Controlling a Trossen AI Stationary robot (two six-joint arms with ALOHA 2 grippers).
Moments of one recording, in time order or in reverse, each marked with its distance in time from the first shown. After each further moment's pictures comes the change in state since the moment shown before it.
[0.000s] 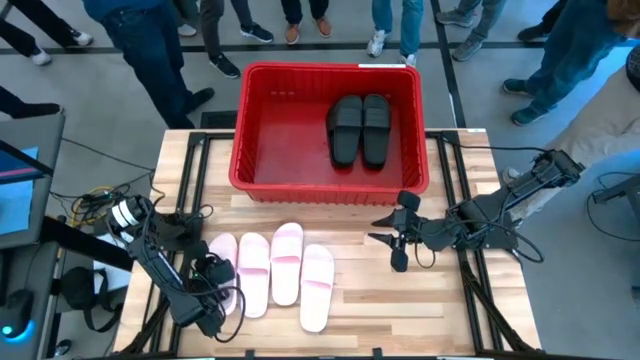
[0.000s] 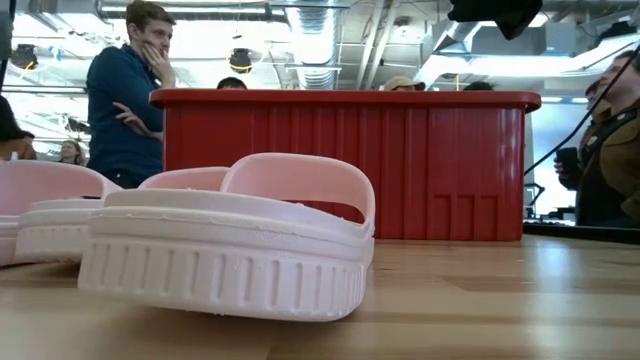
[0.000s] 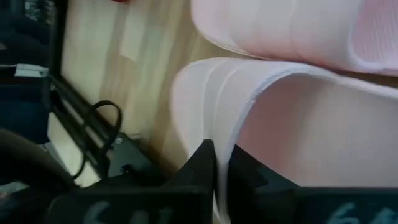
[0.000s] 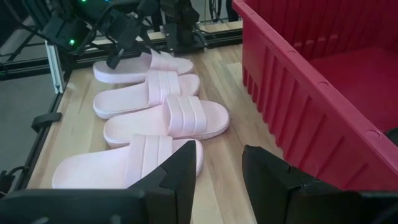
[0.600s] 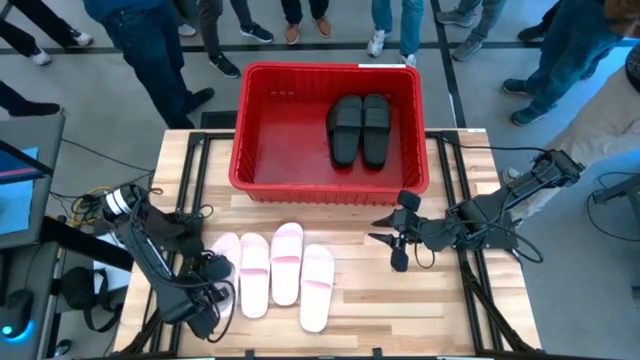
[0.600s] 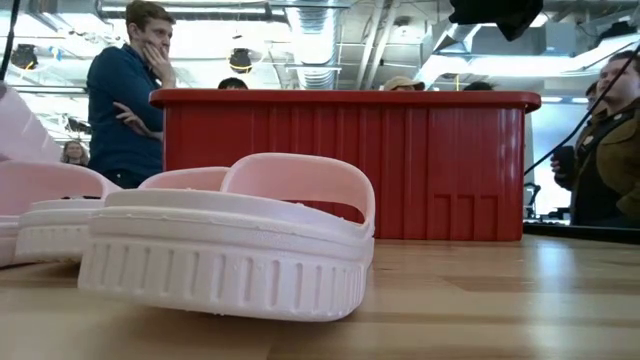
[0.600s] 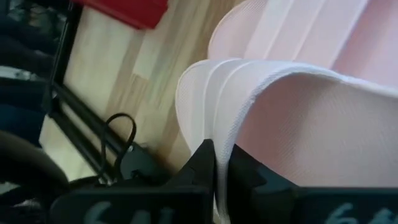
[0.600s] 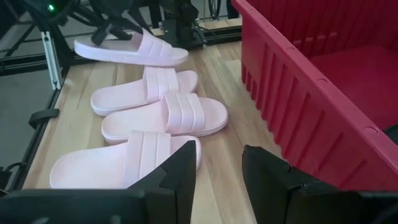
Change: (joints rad) left arm 0.000 -0.109 0.113 -0.135 -0.060 -0.052; right arm 0.000 0.000 0.000 -0.015 0.000 0.000
